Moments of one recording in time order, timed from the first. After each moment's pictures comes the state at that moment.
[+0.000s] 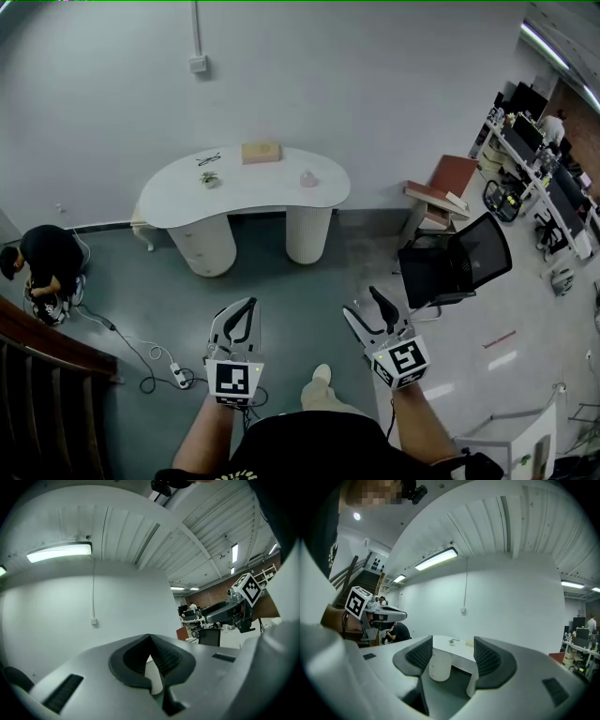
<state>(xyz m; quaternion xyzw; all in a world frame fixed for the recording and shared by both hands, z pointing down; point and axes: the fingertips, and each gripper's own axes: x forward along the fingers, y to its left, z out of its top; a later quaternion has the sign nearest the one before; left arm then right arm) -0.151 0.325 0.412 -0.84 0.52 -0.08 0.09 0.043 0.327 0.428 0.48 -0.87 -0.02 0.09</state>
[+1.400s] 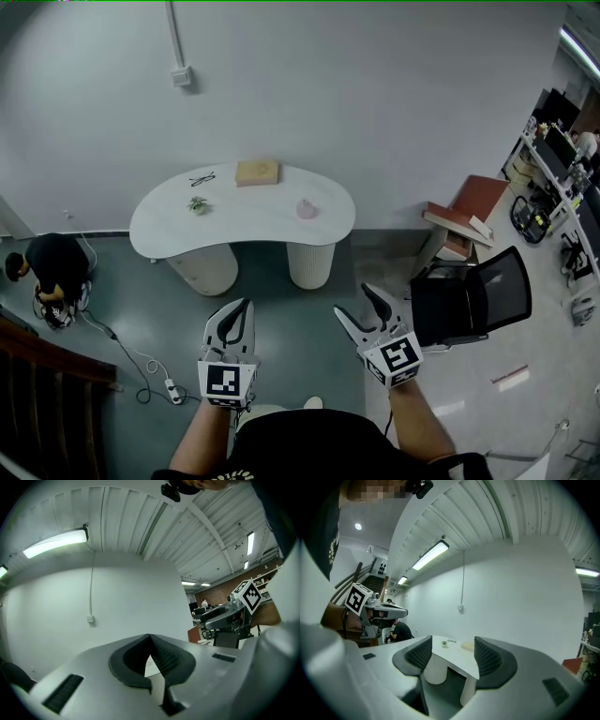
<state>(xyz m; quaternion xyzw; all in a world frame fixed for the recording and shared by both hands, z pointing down) -0.044 0.077 0.407 -0.81 0.57 -0.09 0.07 0.143 0.055 0.434 0.42 -0.91 -0.01 0.08</state>
